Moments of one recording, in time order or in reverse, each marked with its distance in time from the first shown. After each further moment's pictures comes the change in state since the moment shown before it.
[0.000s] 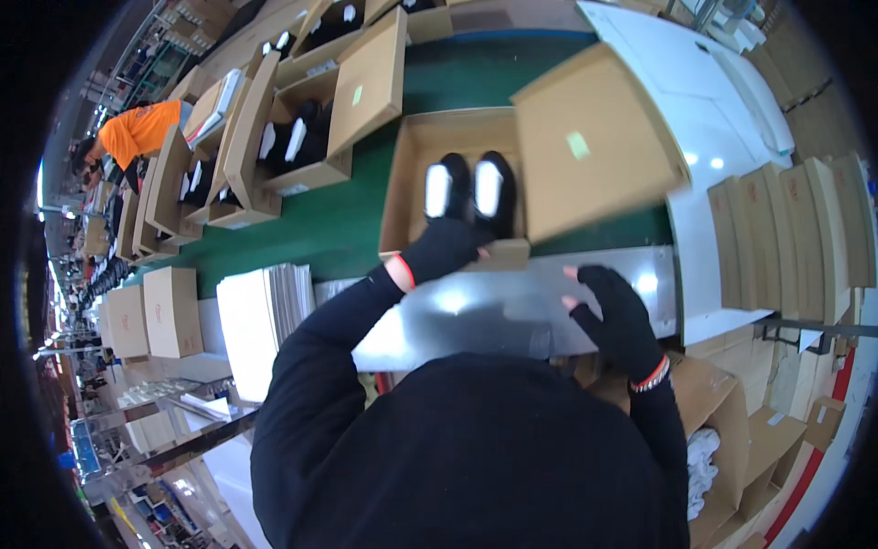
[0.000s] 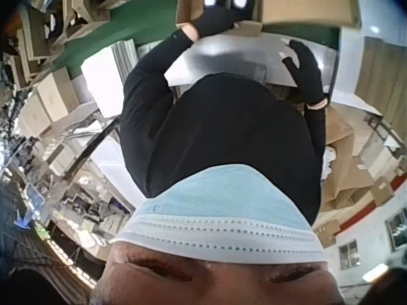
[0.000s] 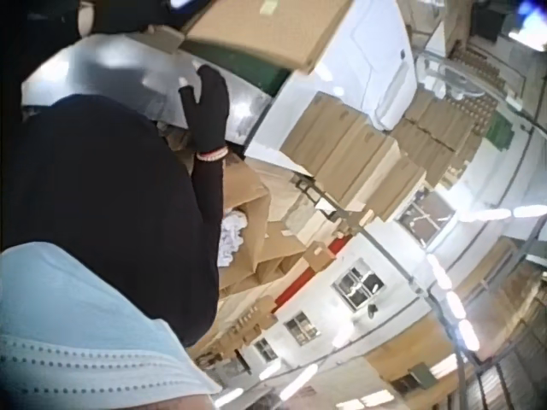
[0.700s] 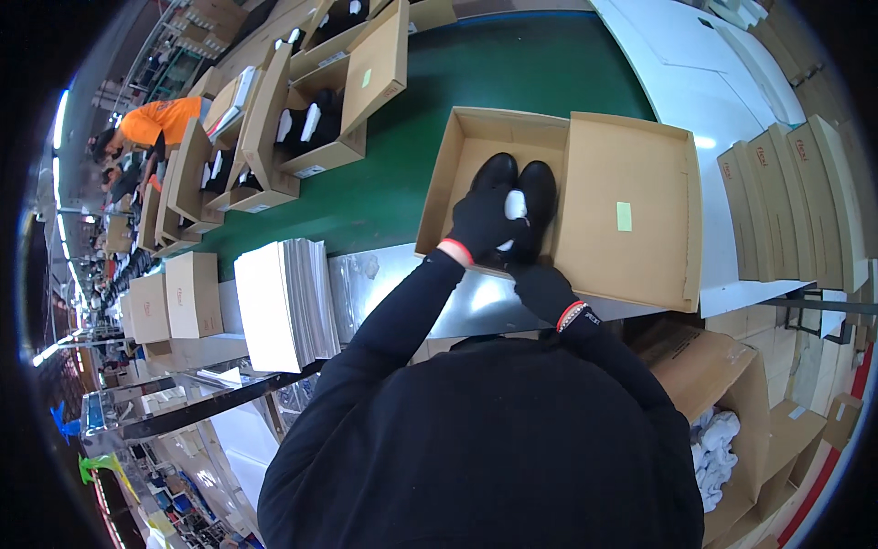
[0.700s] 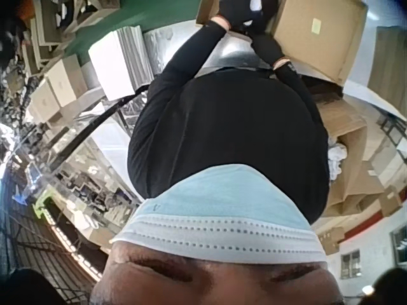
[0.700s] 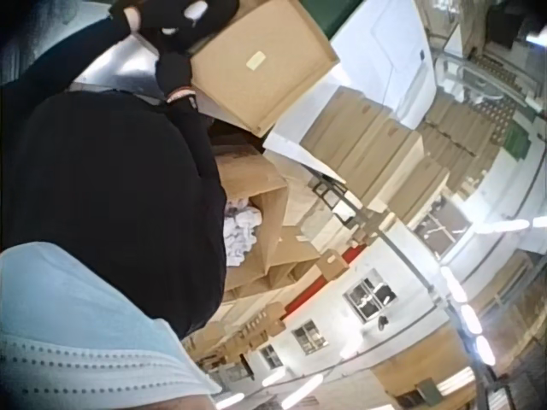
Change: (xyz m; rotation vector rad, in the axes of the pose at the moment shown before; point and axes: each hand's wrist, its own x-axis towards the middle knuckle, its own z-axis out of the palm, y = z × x) left_hand 0.030 0.076 0.020 -0.082 -0.030 -0.588; right_hand -0.028 0.066 0.157 -0.082 -0.371 0.011
